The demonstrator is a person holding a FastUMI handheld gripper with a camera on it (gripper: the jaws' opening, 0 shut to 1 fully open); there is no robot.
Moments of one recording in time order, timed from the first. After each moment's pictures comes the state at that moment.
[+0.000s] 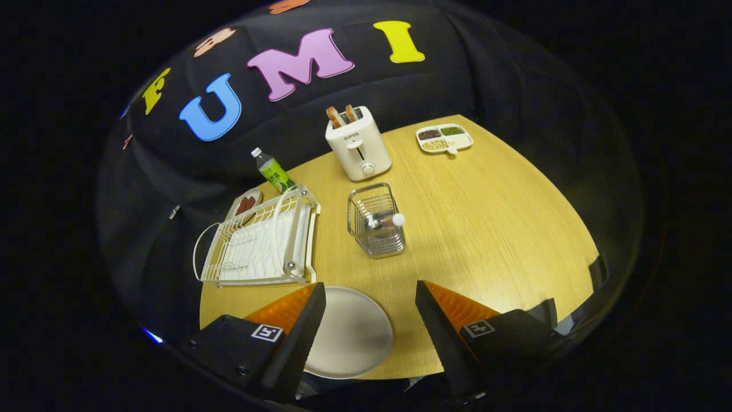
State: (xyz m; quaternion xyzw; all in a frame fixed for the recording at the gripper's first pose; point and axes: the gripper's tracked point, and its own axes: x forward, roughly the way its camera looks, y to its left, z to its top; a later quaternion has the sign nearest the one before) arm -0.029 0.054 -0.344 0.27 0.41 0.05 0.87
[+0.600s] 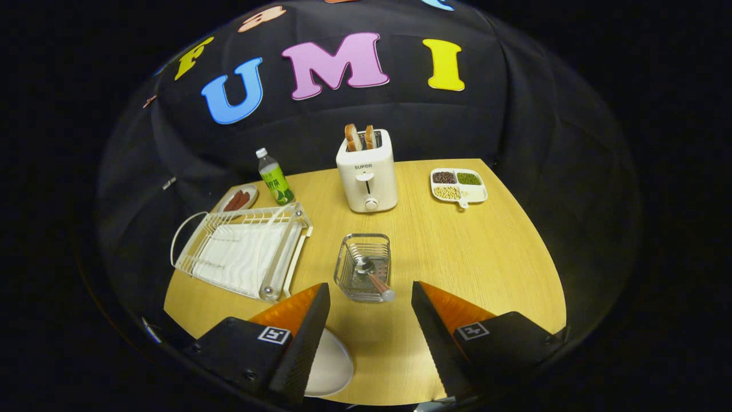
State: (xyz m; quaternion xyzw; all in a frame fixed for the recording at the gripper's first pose) arm 0.031 0.038 -0.375 0.16 0.41 0.08 0.89
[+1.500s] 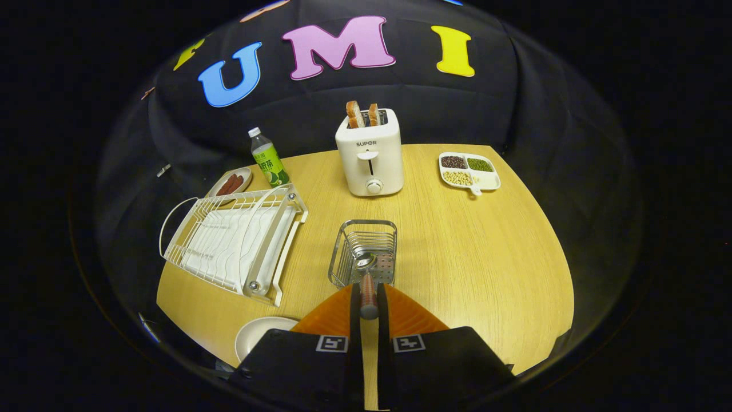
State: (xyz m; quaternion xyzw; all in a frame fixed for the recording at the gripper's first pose) arm 0.044 0.053 -0.389 0.17 0.43 0.07 0.88
